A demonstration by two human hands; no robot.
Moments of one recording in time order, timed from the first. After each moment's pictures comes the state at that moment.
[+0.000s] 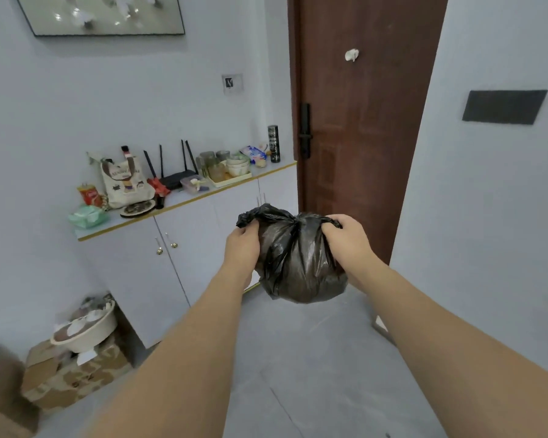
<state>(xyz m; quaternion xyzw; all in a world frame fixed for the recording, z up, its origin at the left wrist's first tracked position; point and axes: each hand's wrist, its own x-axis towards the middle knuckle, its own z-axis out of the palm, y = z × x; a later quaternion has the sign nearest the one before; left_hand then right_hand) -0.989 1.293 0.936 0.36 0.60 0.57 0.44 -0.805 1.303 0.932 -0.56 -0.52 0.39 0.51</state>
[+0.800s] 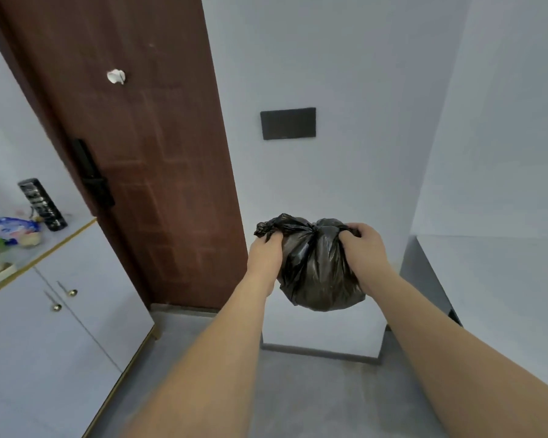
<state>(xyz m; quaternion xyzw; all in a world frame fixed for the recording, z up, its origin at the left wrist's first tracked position) -0.688 1.491 0.914 0.58 0.39 0.32 0.64 -0.566 1.367 0.923 -0.71 -0.22 0.17 0.64</state>
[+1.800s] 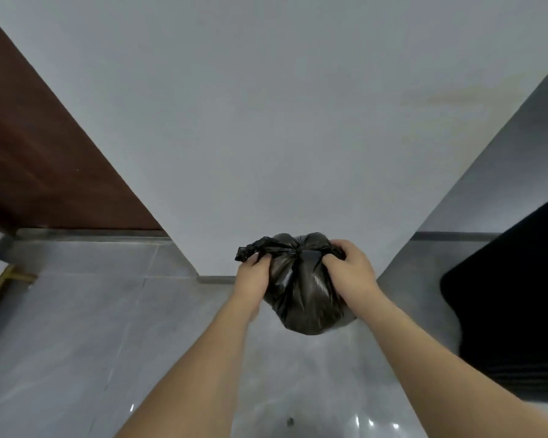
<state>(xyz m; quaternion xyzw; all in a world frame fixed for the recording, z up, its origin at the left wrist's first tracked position) -0.426 1.658 0.290 0.53 0.51 0.12 0.67 -0.311 1.526 0.321 -0.81 -0.12 0.29 0.49</state>
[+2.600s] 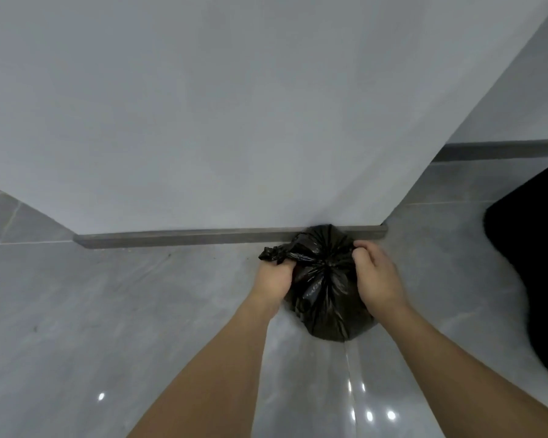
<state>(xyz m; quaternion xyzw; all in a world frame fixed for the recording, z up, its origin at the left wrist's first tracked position) -0.291 1.587 -0.132 0.54 0.49 0.05 0.69 -0.200 1.451 -0.091 -0.88 -0.06 0.24 0.41</state>
